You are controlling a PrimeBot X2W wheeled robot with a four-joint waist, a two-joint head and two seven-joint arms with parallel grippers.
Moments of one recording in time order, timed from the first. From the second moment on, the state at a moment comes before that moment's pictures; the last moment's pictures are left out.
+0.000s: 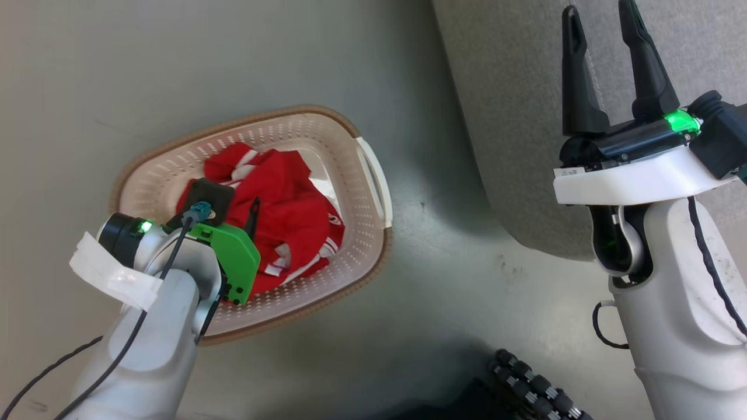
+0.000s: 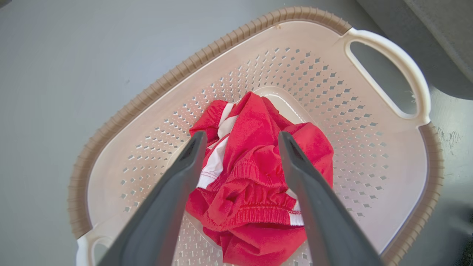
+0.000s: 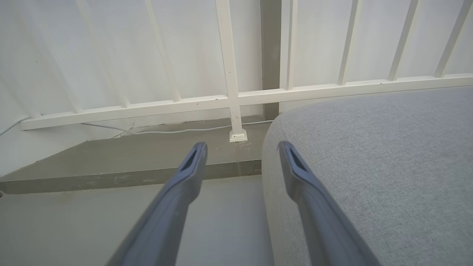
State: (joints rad) left arm -0.57 0.15 -0.51 0.63 -0.22 -0.06 0.03; right arm -0.42 -0.08 0.21 -0.03 0.28 0.02 -0.25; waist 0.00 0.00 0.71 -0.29
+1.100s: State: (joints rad) left arm -0.71 0.14 -0.48 0.96 -0.25 -0.08 0.12; right arm -0.44 -0.06 0.20 -0.06 0.28 0.05 -0.26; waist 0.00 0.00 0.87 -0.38
